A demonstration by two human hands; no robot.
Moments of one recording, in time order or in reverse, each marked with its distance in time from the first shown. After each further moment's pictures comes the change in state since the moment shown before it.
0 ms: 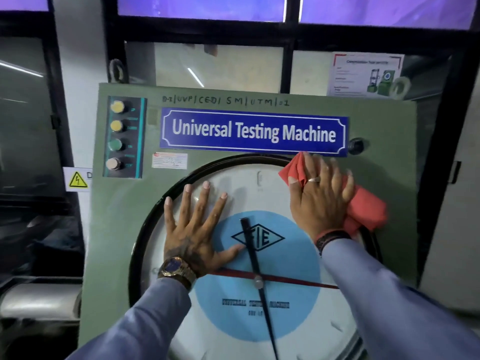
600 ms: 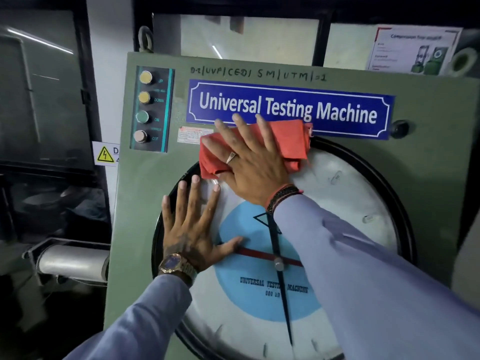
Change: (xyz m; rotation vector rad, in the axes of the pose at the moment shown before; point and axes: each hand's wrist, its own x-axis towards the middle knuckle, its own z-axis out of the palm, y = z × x) left_hand -0.051 -0.012 -0.001 -0.024 0.054 -0.167; right_hand 0.017 -0.134 0.003 0.032 -0.166 -0.758
